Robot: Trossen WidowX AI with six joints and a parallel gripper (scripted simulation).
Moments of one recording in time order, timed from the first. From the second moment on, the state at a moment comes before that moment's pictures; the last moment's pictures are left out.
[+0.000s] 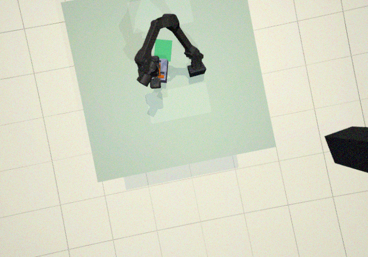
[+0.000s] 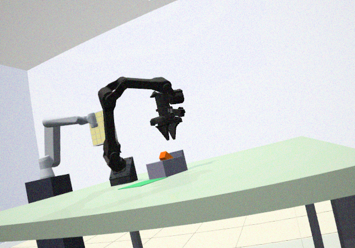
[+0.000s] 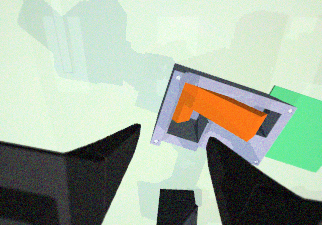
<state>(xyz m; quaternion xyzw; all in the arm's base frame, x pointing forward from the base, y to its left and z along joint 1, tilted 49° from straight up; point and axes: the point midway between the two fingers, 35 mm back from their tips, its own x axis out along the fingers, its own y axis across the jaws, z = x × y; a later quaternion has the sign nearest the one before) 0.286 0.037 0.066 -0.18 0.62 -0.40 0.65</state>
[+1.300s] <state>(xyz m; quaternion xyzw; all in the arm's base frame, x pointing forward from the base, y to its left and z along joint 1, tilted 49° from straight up) 0.262 -0.023 0.108 -0.55 0.74 0.10 0.37</state>
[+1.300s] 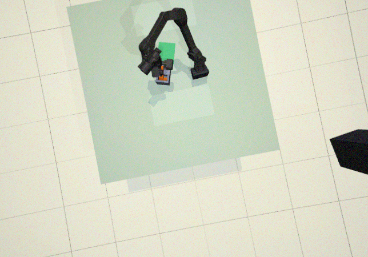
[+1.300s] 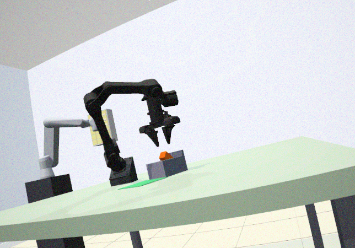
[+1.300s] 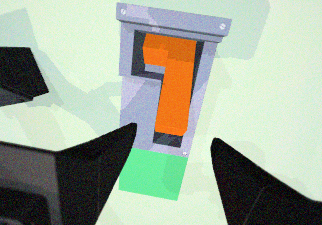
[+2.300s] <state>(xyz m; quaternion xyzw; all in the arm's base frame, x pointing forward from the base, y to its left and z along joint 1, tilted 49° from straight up) 0.257 -0.058 0.077 -0.56 0.74 0.10 0.37</state>
